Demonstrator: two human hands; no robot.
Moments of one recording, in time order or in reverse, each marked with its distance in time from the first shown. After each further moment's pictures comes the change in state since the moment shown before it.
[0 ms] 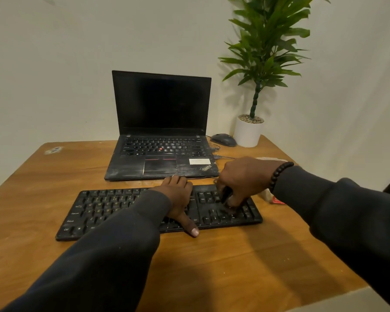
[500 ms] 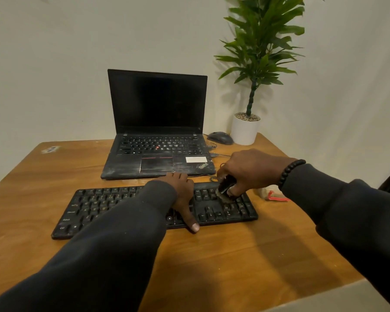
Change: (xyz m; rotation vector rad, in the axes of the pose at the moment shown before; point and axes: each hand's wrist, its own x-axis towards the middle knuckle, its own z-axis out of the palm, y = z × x) left_hand 0.003 0.016 -0.020 0.027 -0.070 -0.045; right_hand -0.018 0.012 0.006 -0.031 0.200 0.080
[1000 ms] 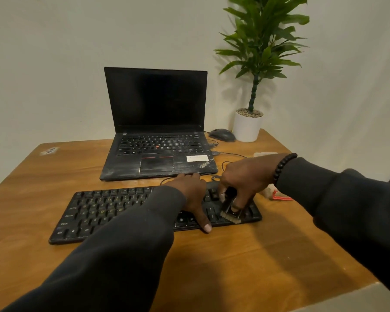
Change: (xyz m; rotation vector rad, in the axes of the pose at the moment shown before) left_hand 0.013 0.017 -0.002 -0.130 0.017 0.060; right_hand 0.015 -0.001 0.001 0.147 -0.332 -0.160
